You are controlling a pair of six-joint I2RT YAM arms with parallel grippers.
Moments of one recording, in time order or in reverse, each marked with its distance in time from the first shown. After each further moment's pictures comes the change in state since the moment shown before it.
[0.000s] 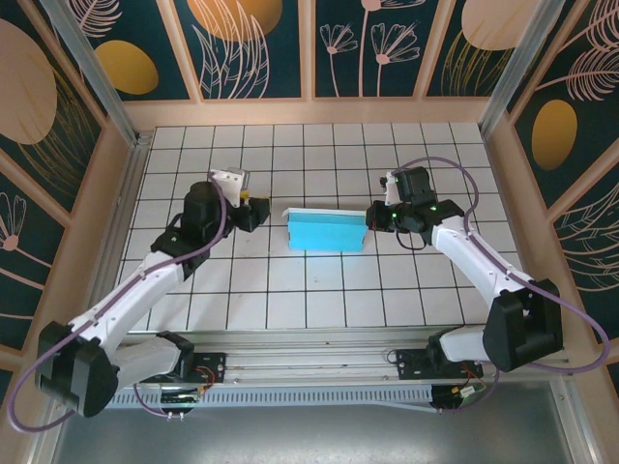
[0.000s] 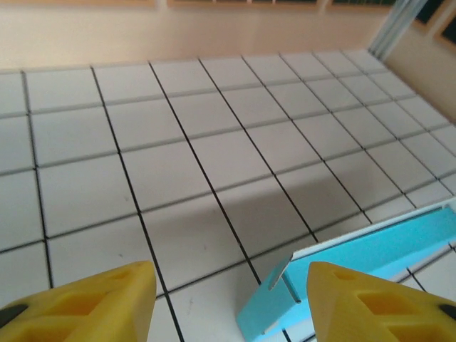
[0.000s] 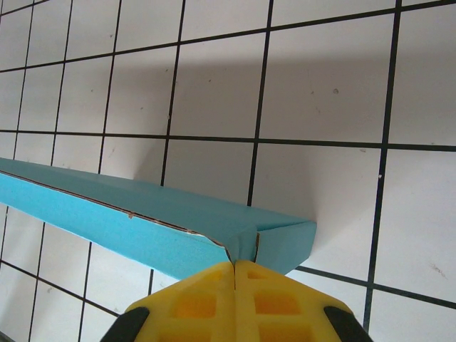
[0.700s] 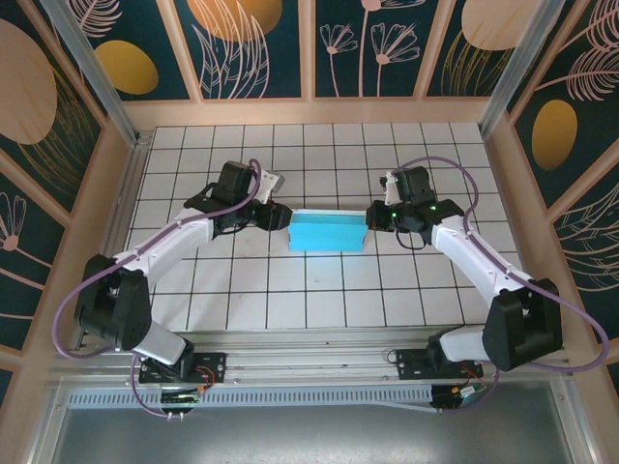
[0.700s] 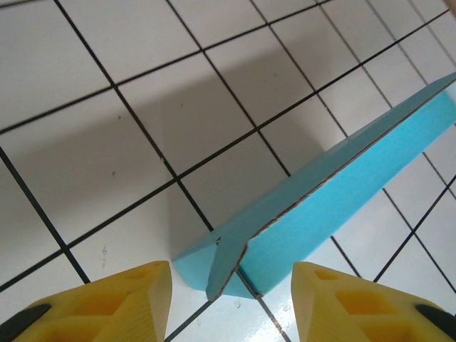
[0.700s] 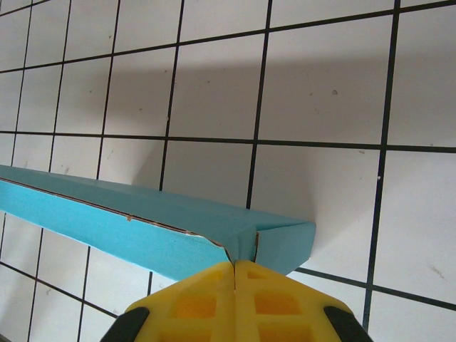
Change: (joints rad) left arm 0.001 0.360 0.247 -0.266 0.280 0.098; right arm 0.000 0.006 0.006 0.000 0.003 0.000
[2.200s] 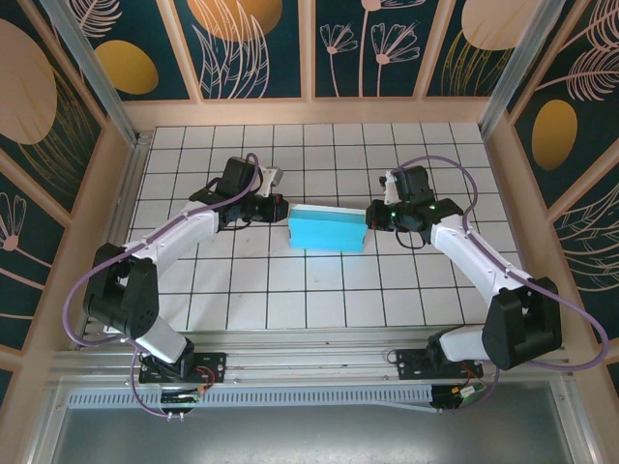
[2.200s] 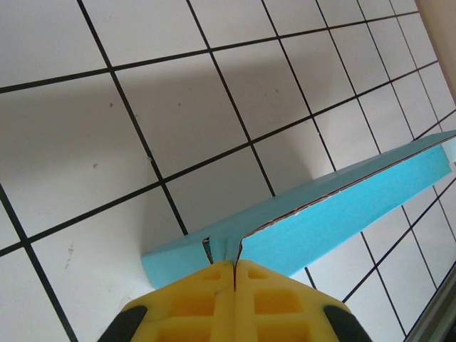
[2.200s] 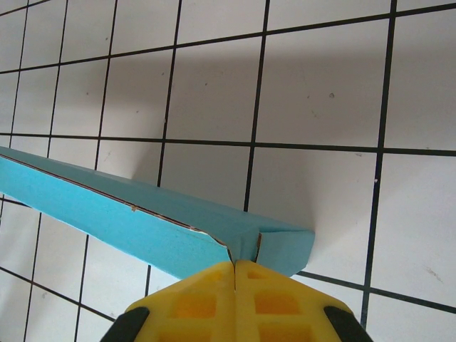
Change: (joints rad) left arm 0.006 0.067 0.050 0.019 0.037 -0.212; right arm 0.005 0.005 0.004 0.000 0.013 0.000
